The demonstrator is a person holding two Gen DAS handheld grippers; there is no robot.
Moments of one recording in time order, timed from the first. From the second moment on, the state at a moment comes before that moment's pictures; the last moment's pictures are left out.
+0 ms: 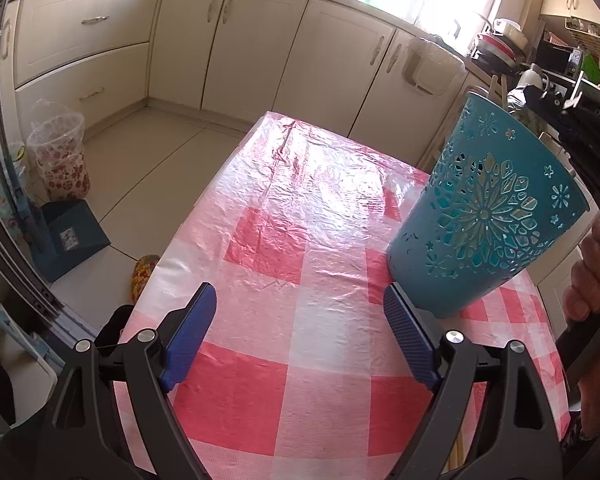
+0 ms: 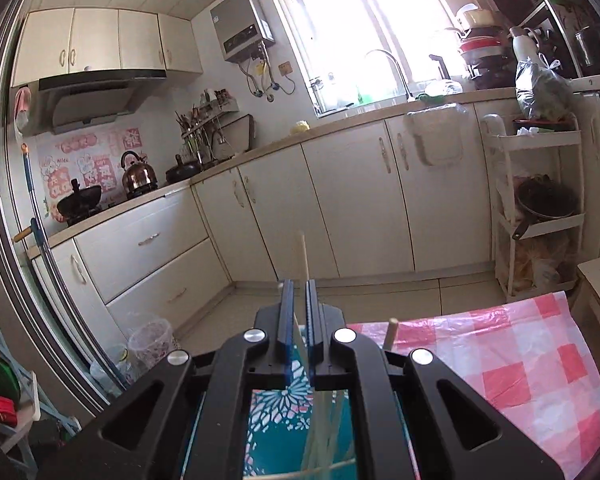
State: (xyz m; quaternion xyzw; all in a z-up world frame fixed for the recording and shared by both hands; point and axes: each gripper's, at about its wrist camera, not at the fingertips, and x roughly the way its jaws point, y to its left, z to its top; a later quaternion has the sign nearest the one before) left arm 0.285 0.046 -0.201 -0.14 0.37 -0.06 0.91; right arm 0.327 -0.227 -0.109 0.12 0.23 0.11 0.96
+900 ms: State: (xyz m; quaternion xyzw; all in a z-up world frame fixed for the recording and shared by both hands) left arm 0.287 0.047 -0.203 -0.15 0.38 -0.06 0.91; right arm 0.228 -0.197 -0.216 0.04 0.50 0.14 0.86
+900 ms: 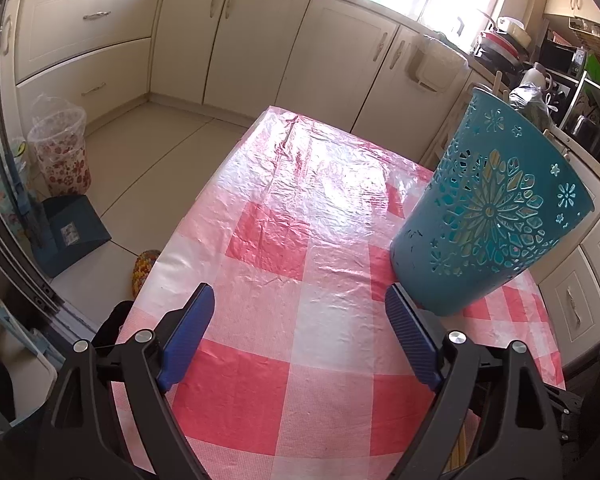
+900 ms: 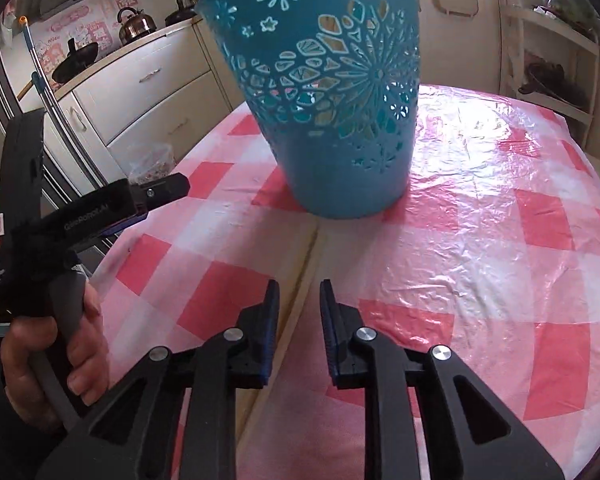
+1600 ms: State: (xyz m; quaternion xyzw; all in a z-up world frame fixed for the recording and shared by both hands) left arm 0.269 -0.026 -0.197 -0.05 0.41 -0.14 0.90; right arm 0.213 -0.247 -0.216 0.00 0.51 0.10 0.86
